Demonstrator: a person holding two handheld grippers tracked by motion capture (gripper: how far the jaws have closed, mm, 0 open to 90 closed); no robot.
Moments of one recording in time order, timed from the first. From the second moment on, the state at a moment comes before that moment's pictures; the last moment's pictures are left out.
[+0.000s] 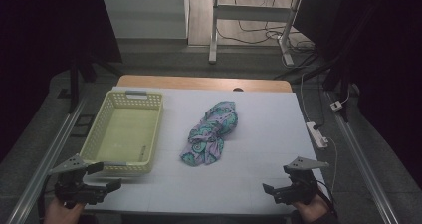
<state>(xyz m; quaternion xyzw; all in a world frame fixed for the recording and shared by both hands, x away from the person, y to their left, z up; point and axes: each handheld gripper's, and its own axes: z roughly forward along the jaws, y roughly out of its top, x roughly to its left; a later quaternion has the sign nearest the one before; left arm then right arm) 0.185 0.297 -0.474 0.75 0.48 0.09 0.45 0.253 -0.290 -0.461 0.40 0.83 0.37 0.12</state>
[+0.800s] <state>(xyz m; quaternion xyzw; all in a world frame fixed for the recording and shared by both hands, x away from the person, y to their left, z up) 0.165 0.313 -0.480 0.75 0.51 0.10 0.41 0.252 -0.289 -0.461 0.40 0.83 0.37 0.12</state>
